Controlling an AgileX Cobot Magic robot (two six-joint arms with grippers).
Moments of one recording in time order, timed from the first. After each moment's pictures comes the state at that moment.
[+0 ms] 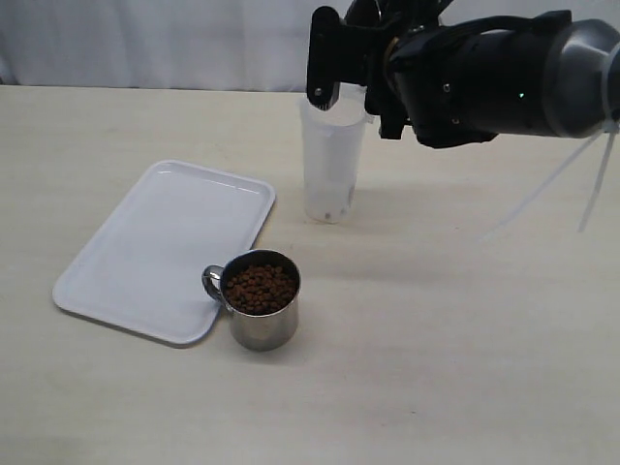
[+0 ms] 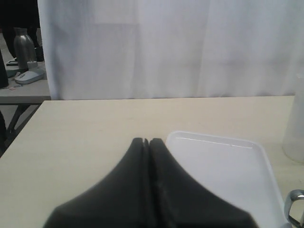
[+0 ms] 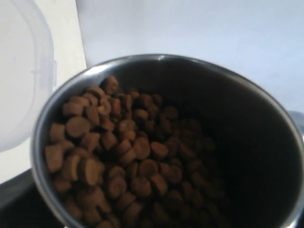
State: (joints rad) left arm -0.09 0.00 0.00 0.02 0.19 -0.01; right arm 0.73 1.84 -1.25 -1.72 0.59 0.46
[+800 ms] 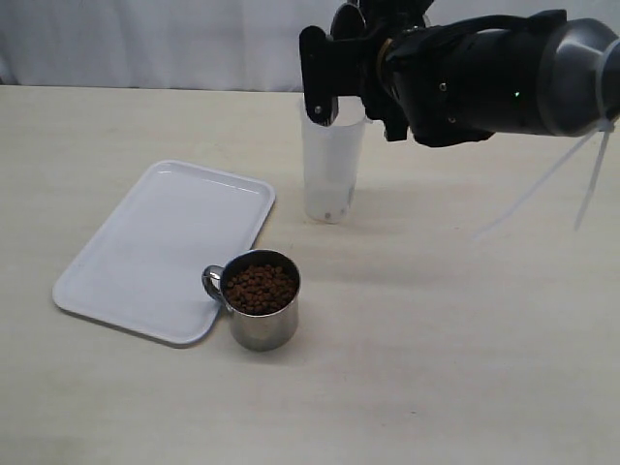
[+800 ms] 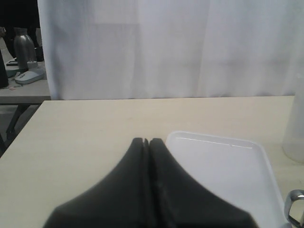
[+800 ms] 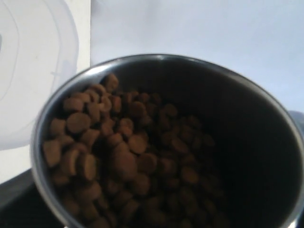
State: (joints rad) left arm -0.09 0.00 0.00 0.02 0.19 -0.01; right arm 0.73 1.85 -1.26 -1.72 0.55 0.28
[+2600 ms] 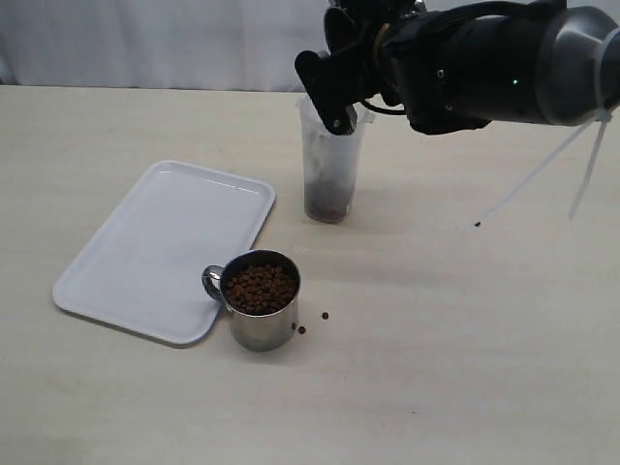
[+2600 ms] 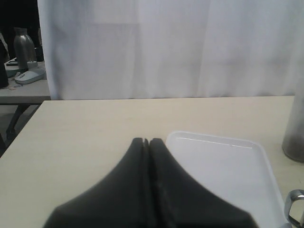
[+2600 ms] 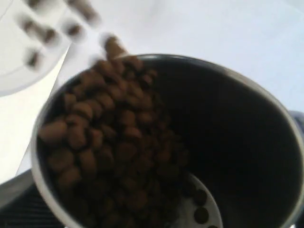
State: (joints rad) left arm -0.09 0.00 0.00 0.02 0.19 -0.01; right arm 0.73 1.85 -1.30 -1.72 0.54 -0.12
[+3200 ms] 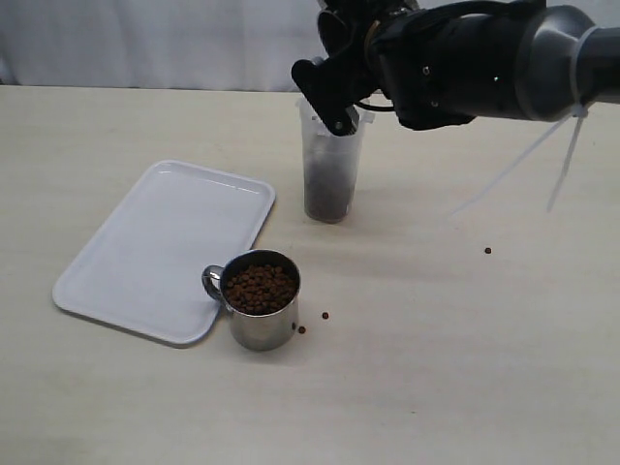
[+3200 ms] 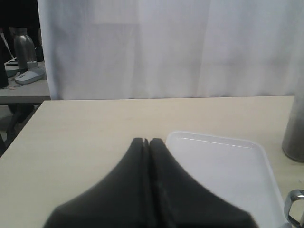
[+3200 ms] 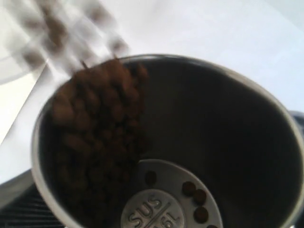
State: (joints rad) left arm -0.09 0.00 0.00 0.02 0.19 -0.01; right arm 0.73 1.89 -1.34 -1.73 0.55 -0.24
